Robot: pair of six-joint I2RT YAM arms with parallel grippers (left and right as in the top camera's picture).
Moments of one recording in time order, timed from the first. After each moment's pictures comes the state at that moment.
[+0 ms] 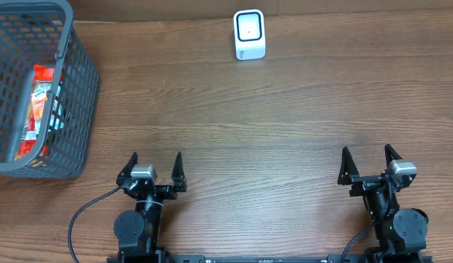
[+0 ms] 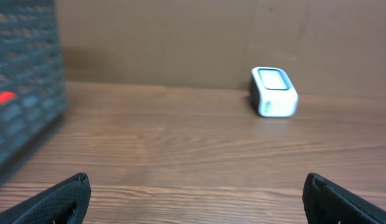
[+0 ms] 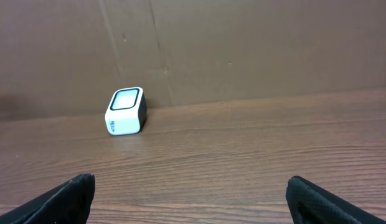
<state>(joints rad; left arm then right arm) 0.08 0.02 0.01 -0.08 0.13 -0.09 0.12 0.01 0.02 -0.03 0.01 0.15</state>
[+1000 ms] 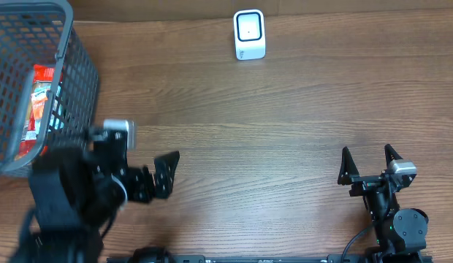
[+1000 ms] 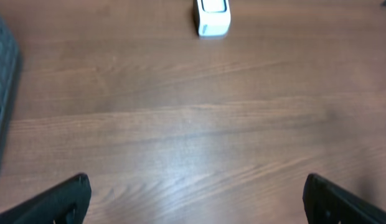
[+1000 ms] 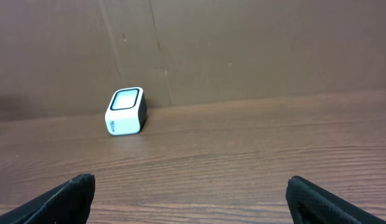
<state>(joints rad) 0.08 0.88 1.45 -1.33 0.31 0.01 0.12 0.01 0.02 -0.03 0.01 0.15</state>
